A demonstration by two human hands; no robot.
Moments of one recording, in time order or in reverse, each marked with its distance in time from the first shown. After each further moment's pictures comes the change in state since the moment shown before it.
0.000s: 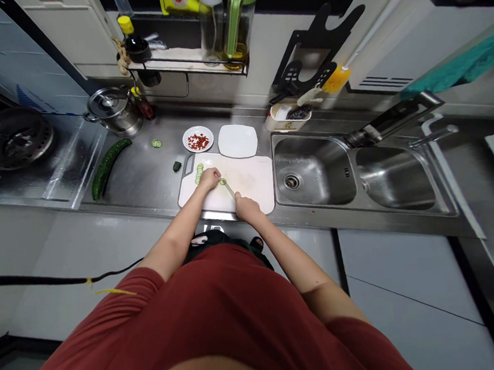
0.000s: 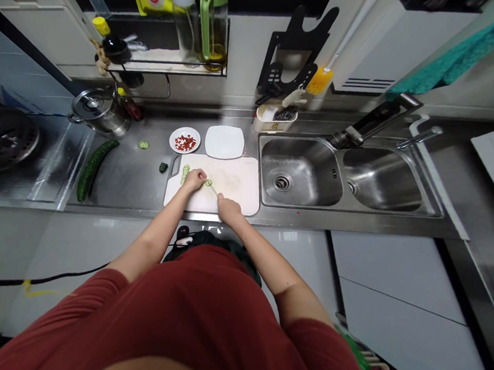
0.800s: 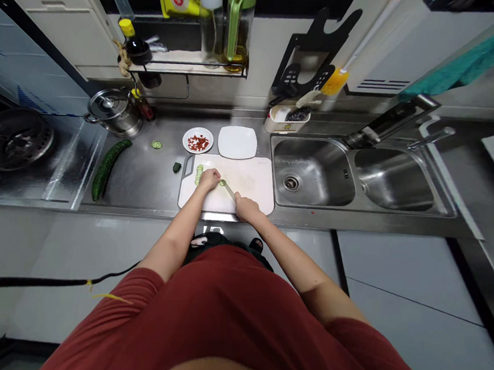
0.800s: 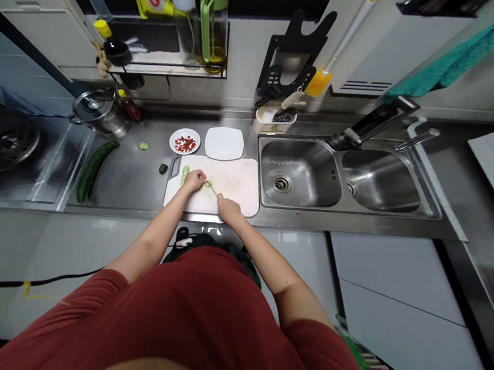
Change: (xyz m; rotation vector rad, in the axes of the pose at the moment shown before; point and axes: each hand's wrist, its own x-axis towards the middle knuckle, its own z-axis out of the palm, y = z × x) left_hand 0.000 0.001 -0.001 -0.014 -0.012 -0.018; right_hand 0.002 0.003 -0.002 0.016 -0.008 -0.012
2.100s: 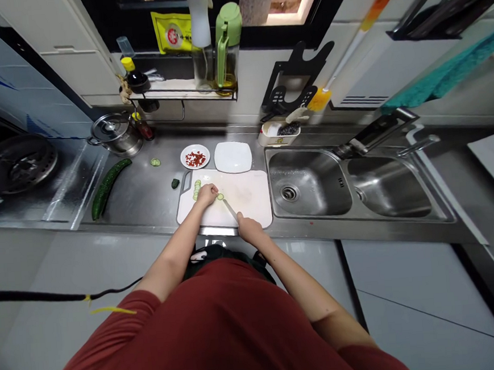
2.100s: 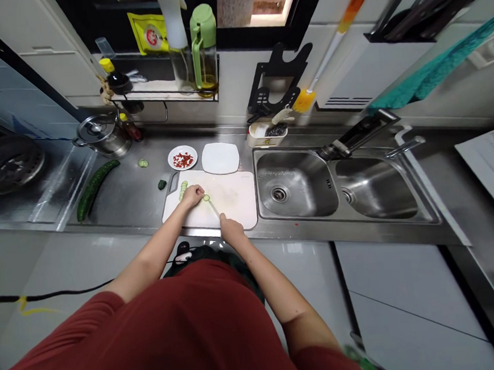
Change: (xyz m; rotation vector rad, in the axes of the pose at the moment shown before) left_hand 0.000 -0.001 0.004 0.033 0.025 0.042; right_hand -0.015 0.014 0.019 0.048 -0.011 0.028
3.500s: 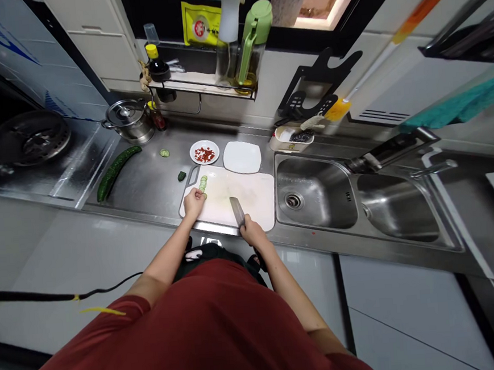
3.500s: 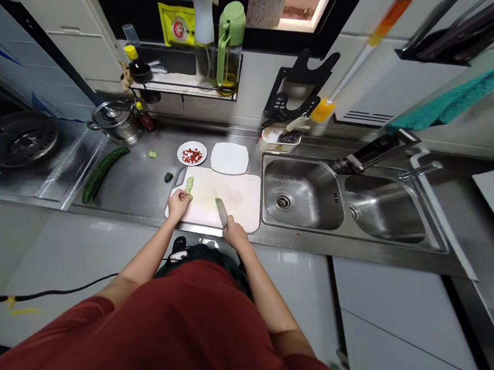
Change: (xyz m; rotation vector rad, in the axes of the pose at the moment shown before) left_hand -0.070 -0.048 -0.007 -0.286 0.435 -0.220; right_hand -0.001 0.016 0.014 0.151 0.044 0.039
